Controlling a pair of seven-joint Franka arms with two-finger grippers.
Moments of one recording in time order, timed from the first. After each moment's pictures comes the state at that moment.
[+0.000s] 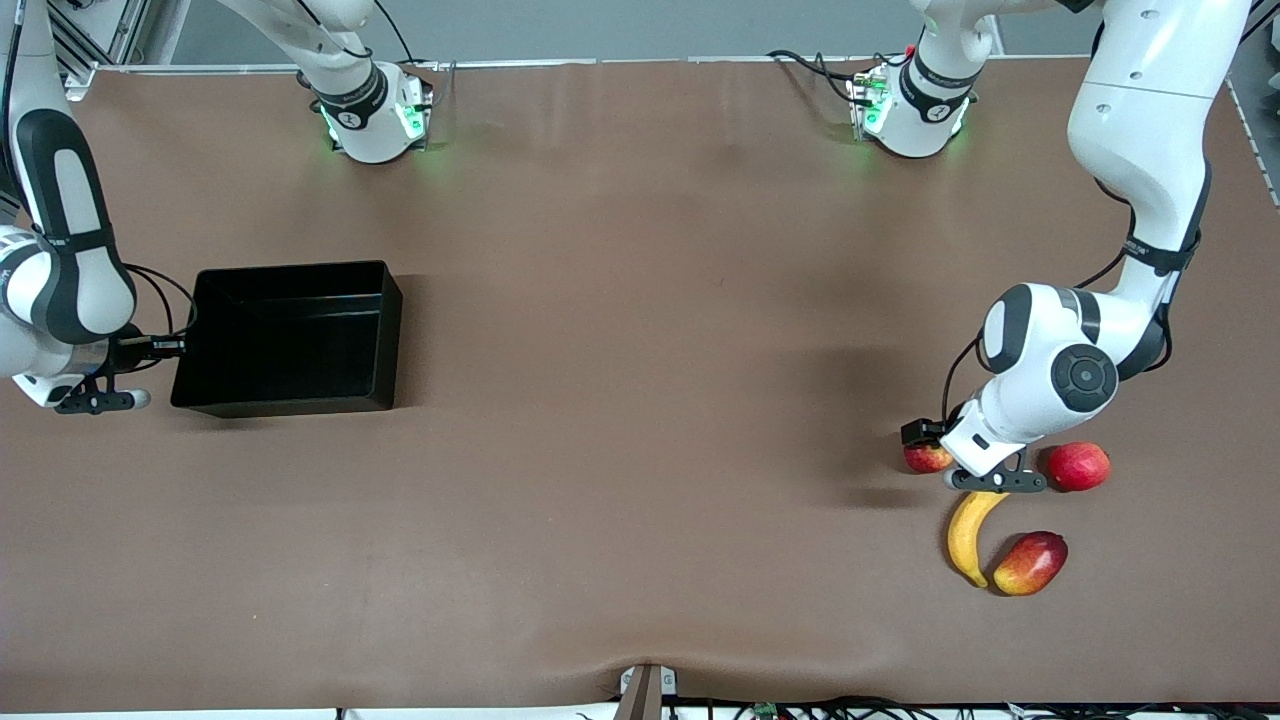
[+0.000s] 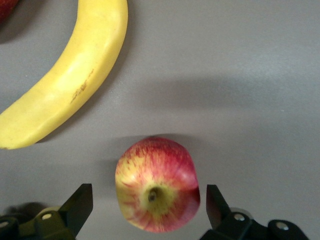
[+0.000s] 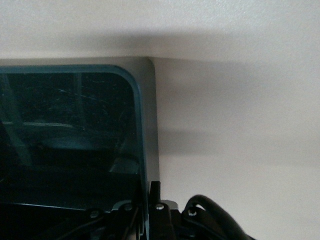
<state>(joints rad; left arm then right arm) 0.07 0.59 -0.19 -1.81 0.10 2.40 -0.12 -0.28 0.44 -0.14 -1.90 0.04 1.99 -0.48</state>
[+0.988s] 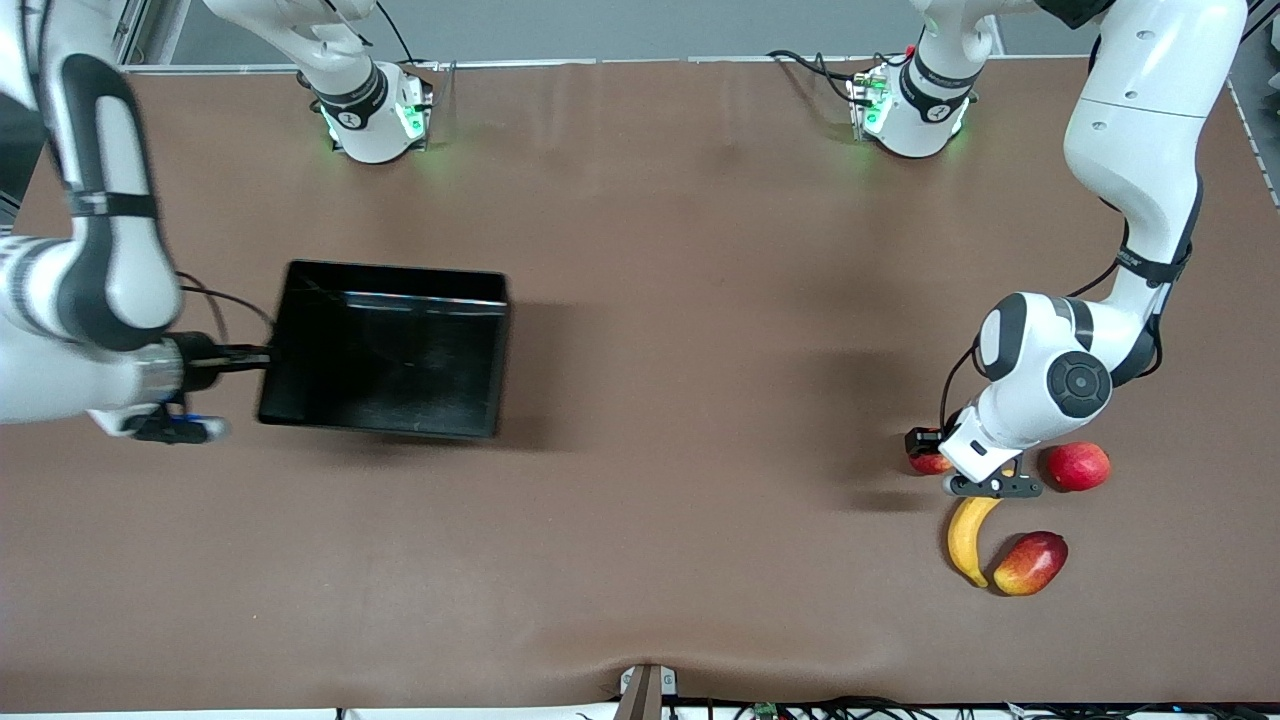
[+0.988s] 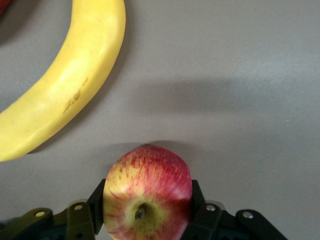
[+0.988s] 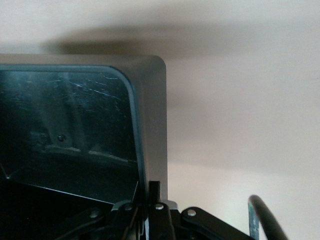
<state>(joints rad) 0.07 0.62 -0.19 -1.79 0.10 2.43 -0.13 0.07 0.40 -0.11 -1.65 0.27 1.60 -0.04</state>
